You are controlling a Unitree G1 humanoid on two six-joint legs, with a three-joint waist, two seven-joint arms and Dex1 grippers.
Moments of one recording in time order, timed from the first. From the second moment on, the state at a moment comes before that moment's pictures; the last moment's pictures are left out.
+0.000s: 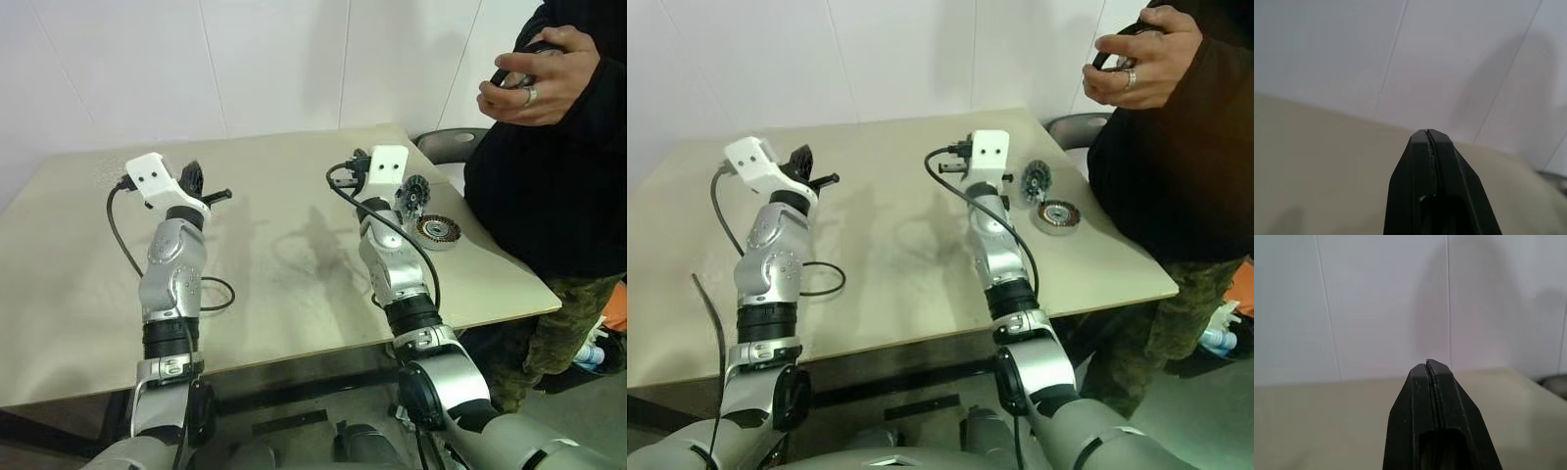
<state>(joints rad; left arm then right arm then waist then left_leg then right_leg) -0.65 0.16 0.30 0.14 -0.38 0.24 0.00 -0.84 0.04 -0.06 0.56 0.08 -0.09 -0.06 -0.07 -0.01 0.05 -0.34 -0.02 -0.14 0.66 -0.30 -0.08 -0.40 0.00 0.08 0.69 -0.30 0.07</state>
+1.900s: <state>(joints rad) -0.61 0.75 0.17 -0.25 -1.95 1.12 -0.45 -0.80 -0.56 -0.10 -0.18 1.65 1.30 0.79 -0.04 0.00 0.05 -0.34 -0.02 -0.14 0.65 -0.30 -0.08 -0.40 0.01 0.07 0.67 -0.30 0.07</state>
